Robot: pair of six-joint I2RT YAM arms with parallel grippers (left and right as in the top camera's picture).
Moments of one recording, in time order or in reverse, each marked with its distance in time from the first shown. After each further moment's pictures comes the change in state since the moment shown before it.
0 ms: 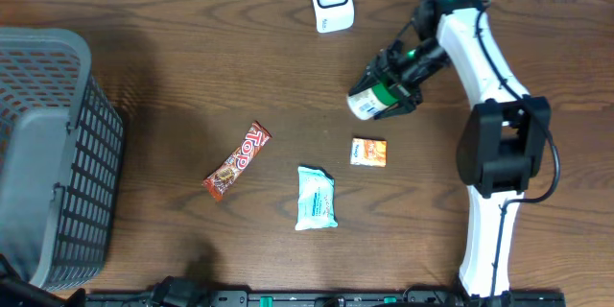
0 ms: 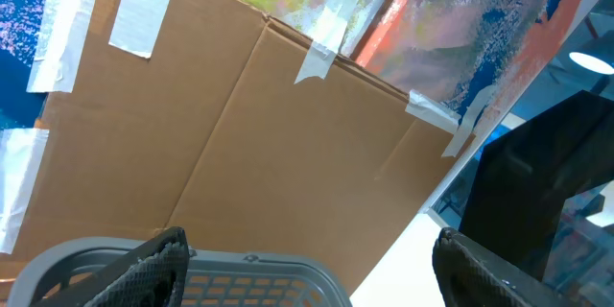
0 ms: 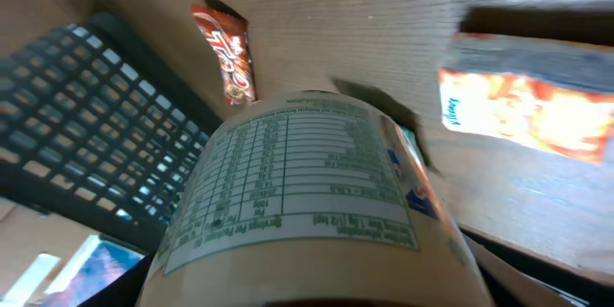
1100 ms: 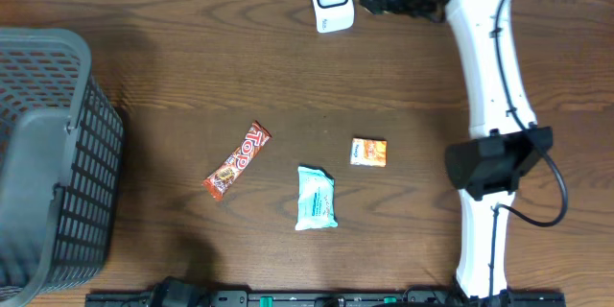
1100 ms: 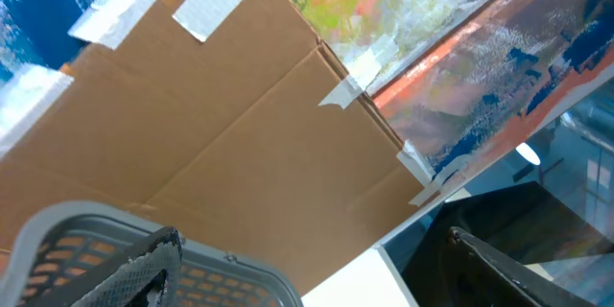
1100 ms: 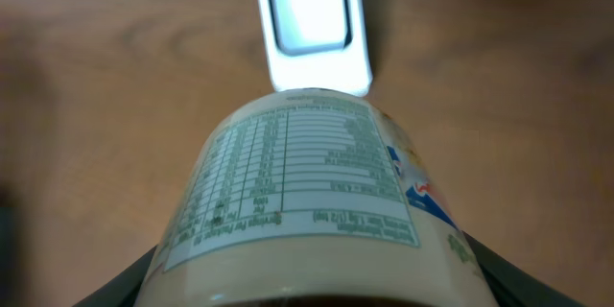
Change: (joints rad) left arm 0.000 -0.266 -0.104 -0.004 0.019 -0.180; right arm 0.118 -0.002 0.521 0.462 0.639 -0.098
